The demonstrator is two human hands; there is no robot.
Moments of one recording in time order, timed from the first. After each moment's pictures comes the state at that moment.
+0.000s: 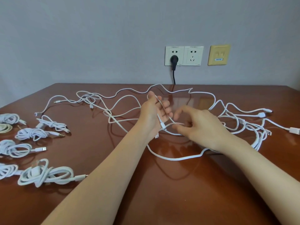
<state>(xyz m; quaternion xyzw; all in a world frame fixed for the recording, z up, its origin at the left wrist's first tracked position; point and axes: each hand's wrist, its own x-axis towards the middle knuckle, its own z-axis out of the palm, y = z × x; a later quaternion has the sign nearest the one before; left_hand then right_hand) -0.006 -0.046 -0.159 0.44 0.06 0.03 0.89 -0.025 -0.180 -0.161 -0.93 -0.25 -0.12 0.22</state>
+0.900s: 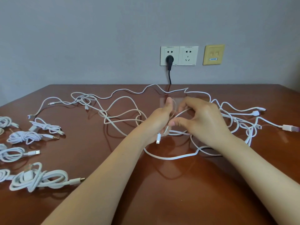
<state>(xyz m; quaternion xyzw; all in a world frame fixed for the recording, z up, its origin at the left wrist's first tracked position) -0.012 -0.057 -0.163 0.73 0.02 -0.09 0.68 -0.022 -0.185 -0.160 -0.88 -0.26 -0.27 0.29</state>
